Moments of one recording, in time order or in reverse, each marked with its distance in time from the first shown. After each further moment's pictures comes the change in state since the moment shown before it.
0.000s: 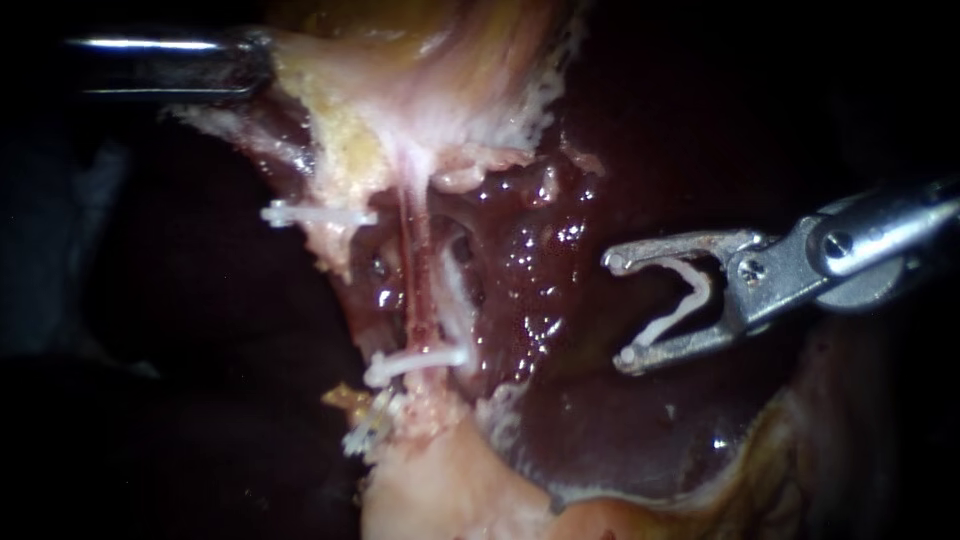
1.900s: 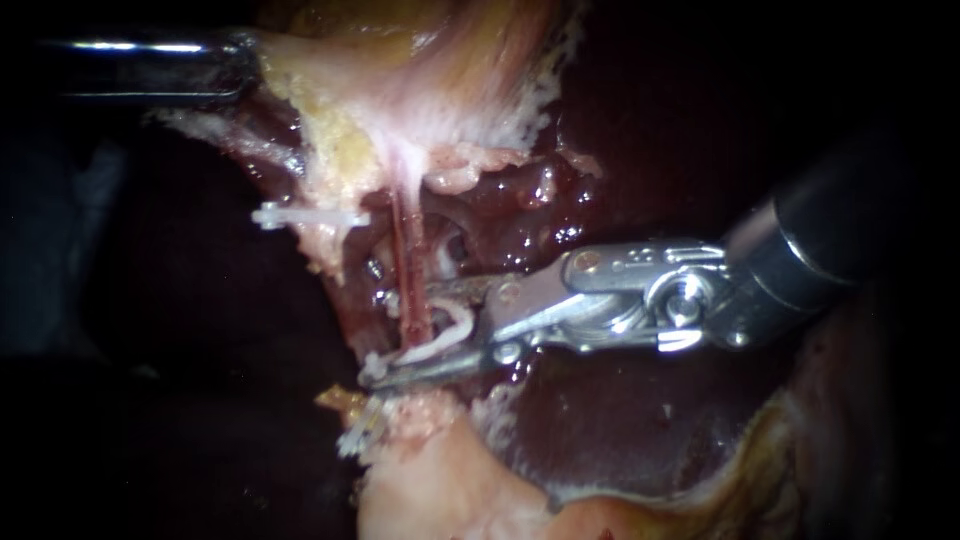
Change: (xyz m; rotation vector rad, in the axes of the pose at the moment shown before) right arm 0.005 0.002 0.018 0.132 0.265 0.509; left arm -0.001 0.001 0.000 0.010 0.009 0.004
